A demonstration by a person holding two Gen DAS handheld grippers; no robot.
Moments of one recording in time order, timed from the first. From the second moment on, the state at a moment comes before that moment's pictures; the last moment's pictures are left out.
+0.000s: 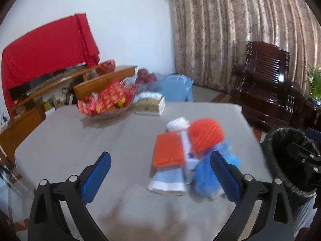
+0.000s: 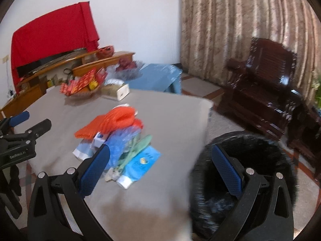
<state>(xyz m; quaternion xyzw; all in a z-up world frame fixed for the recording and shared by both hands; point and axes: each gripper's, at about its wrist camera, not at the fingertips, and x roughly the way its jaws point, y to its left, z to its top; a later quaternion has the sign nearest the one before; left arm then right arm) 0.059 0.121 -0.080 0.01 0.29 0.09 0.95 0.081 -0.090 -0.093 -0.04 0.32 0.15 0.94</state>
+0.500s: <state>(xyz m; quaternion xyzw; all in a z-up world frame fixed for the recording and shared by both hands) 0.072 0.172 -0.127 -0.02 0.34 0.13 0.93 0.129 -0.009 -0.163 -0.05 0.37 0.24 0.90</state>
